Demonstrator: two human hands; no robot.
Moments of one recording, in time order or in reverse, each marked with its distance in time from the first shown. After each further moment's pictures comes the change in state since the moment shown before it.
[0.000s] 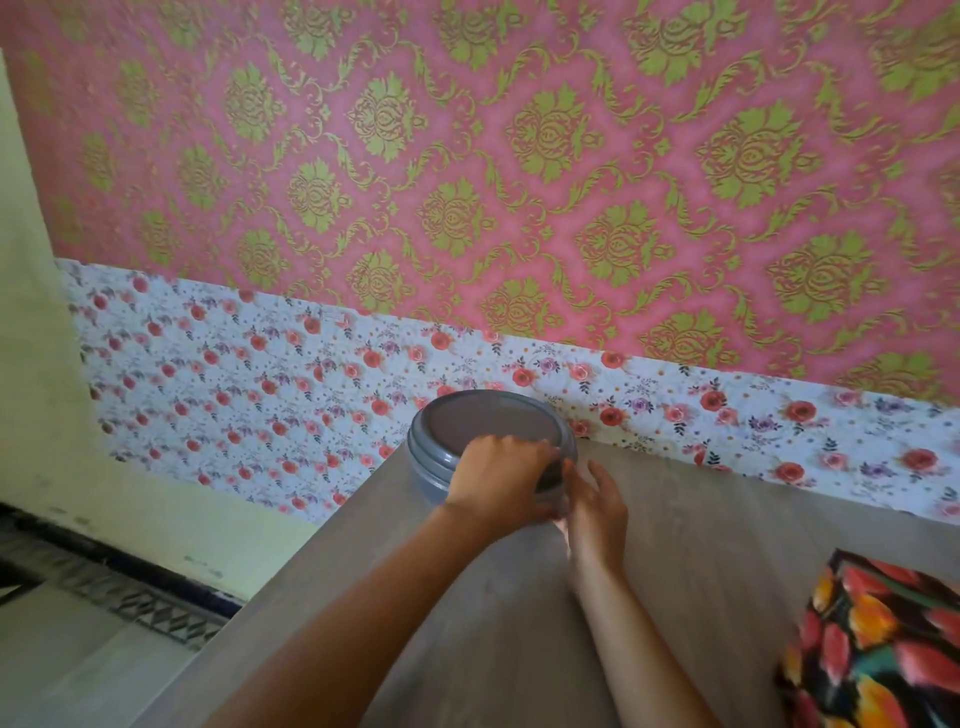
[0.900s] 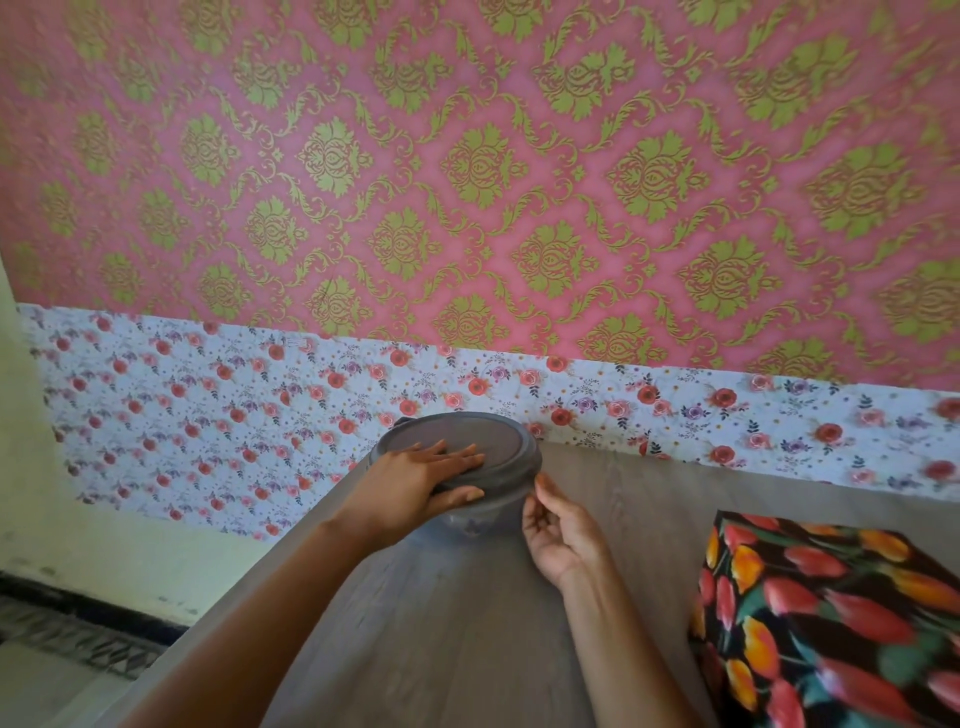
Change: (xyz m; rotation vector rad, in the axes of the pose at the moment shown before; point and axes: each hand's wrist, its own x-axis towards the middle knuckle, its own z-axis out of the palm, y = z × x) left_hand -0.041 -0.025 -0.020 -0.219 -0.111 0.040; right_hand -0.024 -0.032 -0.033 0.516 -0.108 0.391
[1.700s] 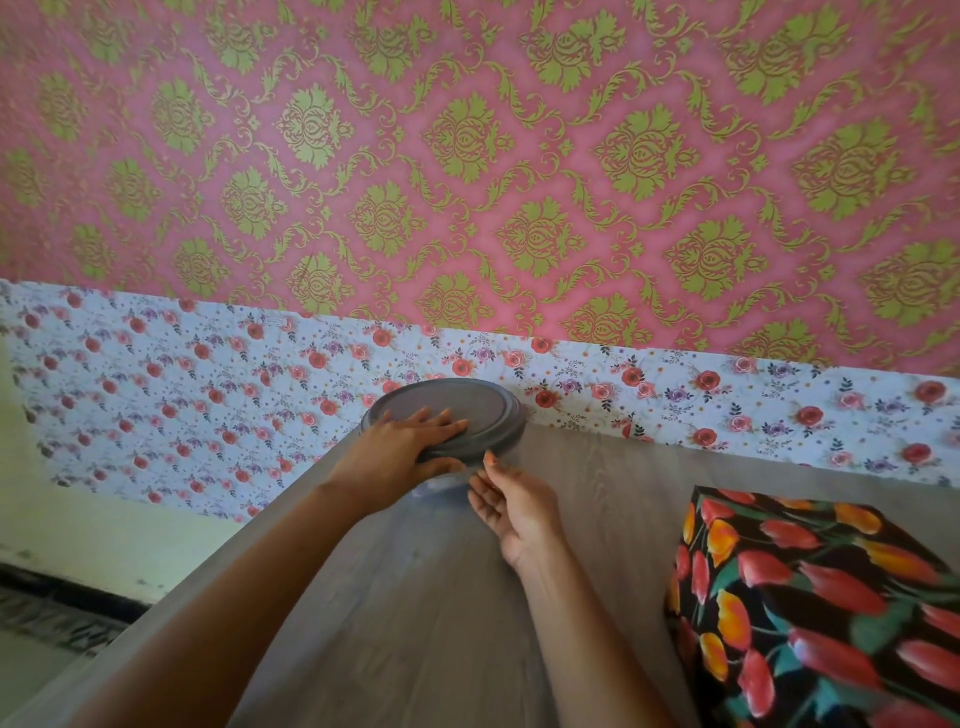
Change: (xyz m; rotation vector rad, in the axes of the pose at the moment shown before) left_hand 0.019 0.002 0.006 0.115 -0.096 -0.066; right_hand 0.002 0.020 0.006 -0.431 -0.022 -0.057
